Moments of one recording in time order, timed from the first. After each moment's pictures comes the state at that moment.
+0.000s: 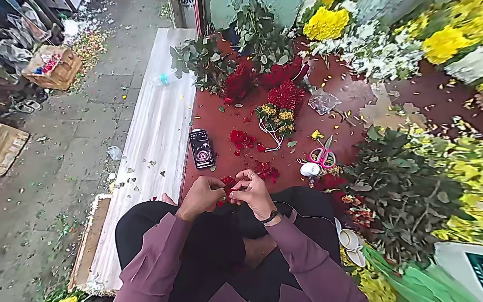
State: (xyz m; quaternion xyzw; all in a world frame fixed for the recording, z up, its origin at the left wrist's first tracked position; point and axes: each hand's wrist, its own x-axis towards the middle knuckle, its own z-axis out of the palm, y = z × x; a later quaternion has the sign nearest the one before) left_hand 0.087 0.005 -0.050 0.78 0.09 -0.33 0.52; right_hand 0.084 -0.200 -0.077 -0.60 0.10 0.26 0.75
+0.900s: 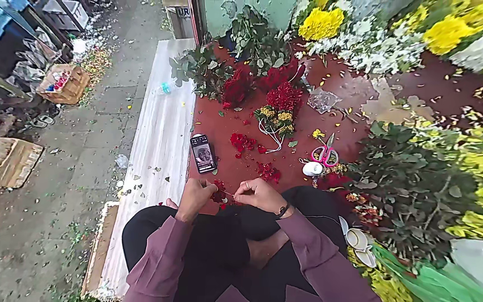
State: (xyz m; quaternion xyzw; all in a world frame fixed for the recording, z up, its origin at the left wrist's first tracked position) left_hand 0.089 0.016 -0.050 0.83 0.19 -0.25 0.46; right_hand 0.107 -0.238 -0.095 -0.73 -0.17 0.32 0.58
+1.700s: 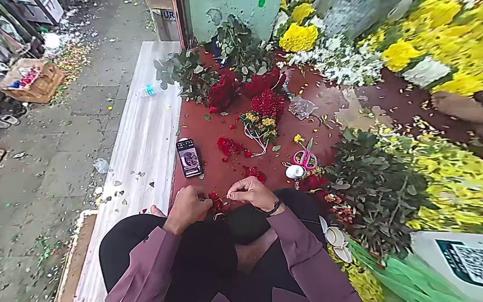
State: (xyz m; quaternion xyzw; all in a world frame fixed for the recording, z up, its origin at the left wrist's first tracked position) left_hand 0.088 0.007 -0.050 0.88 0.02 -0.30 0.37; right_hand 0.123 -0.257 -0.093 -0.64 -0.11 0.35 0.67
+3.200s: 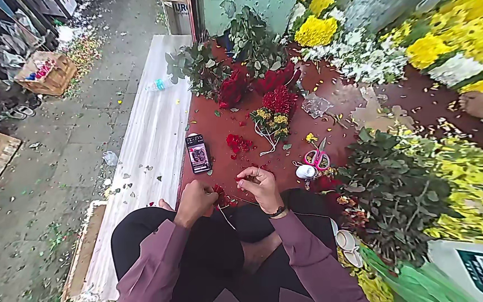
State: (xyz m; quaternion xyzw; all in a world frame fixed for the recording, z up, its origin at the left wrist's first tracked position) left_hand 0.089 0.008 -0.049 0.87 0.12 -0.31 0.36; right_hand 0.112 -0.225 -0.081 -0.66 -0.02 0.14 0.74
